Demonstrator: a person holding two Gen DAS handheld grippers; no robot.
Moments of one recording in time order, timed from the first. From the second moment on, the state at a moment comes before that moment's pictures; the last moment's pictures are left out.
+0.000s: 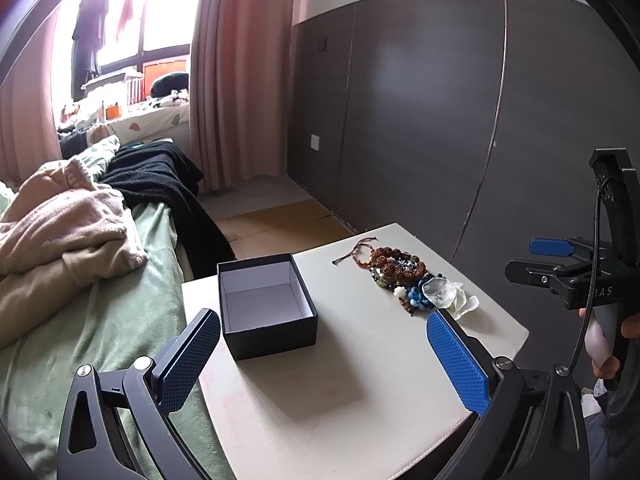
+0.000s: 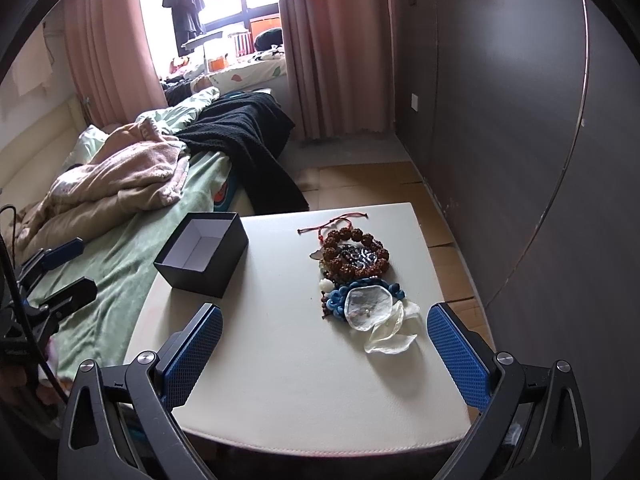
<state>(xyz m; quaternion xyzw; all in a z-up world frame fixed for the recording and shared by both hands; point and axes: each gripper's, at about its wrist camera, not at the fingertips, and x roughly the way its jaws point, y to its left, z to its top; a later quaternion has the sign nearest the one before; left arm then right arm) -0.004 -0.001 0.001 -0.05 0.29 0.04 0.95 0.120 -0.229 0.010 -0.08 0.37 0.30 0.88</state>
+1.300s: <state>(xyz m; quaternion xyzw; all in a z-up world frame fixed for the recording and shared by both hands) -0.016 0.011 -0.005 -0.06 0.30 0.03 0.95 0.116 -0.221 0.003 -0.08 0.38 0.30 0.87</state>
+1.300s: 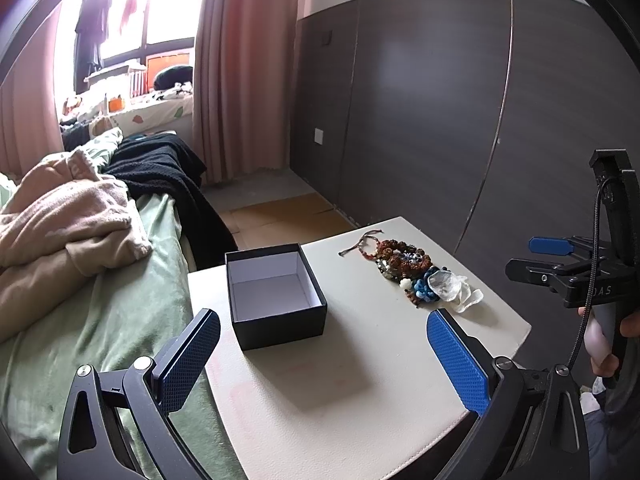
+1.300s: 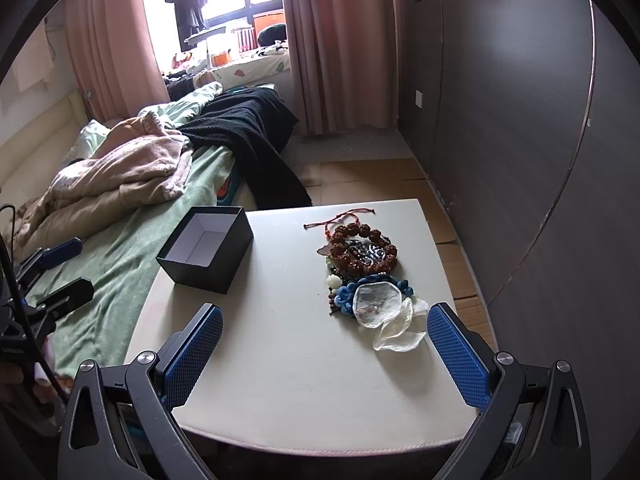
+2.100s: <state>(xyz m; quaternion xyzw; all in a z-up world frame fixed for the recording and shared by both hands) 0.053 -0.015 -0.012 -0.13 0.32 0.04 0.94 0.175 -0.249 -0.025 0.06 0.48 0.24 0.84</state>
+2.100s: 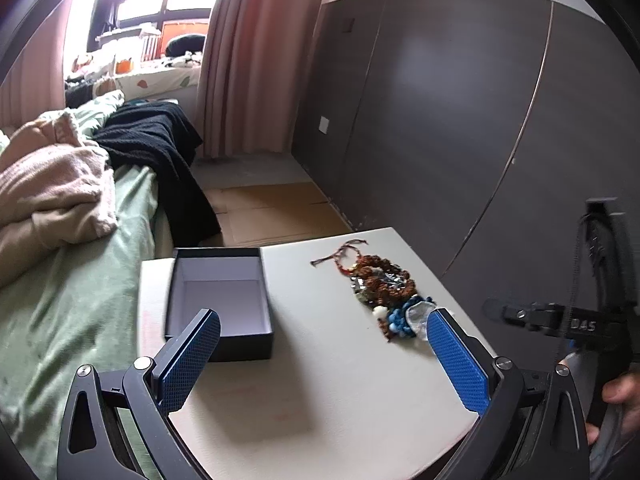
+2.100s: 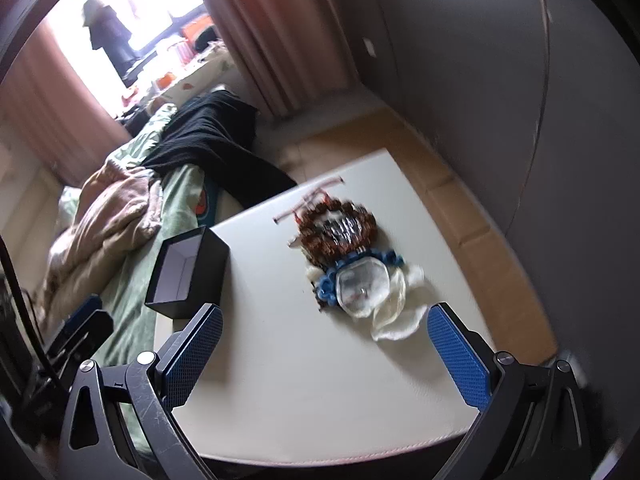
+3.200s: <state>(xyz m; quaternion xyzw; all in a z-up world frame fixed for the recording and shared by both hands) 0.167 -0.046 -0.078 -0.22 0.45 0.04 0.87 0.270 -0.249 -0.130 0.18 0.63 0.17 0.73</state>
